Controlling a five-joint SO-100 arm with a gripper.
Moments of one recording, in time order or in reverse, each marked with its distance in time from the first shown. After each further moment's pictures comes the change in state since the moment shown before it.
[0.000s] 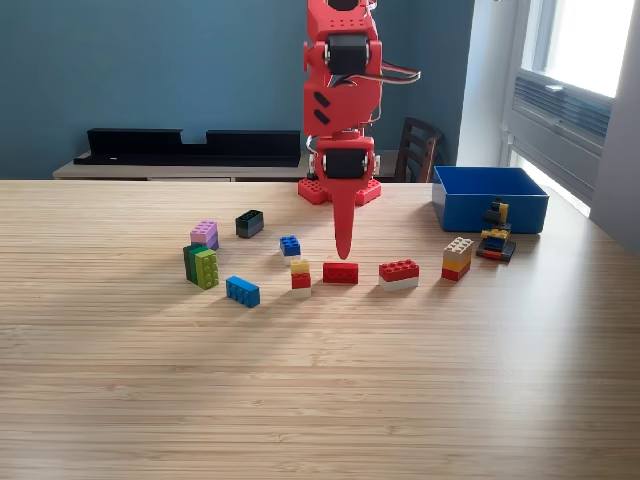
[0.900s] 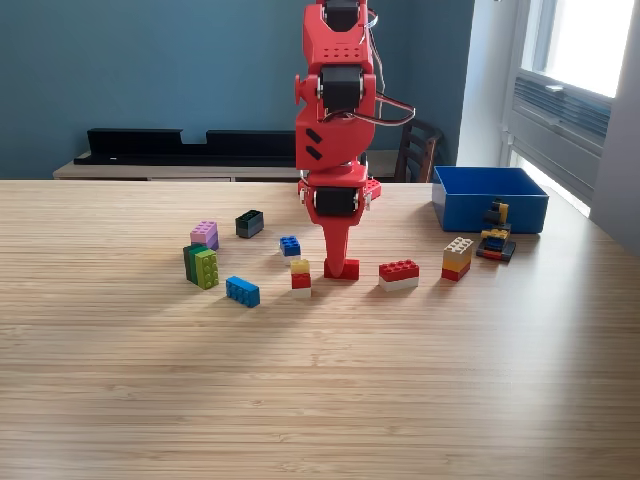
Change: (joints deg) arm 1.7 -12.0 -11.3 3.3 1.8
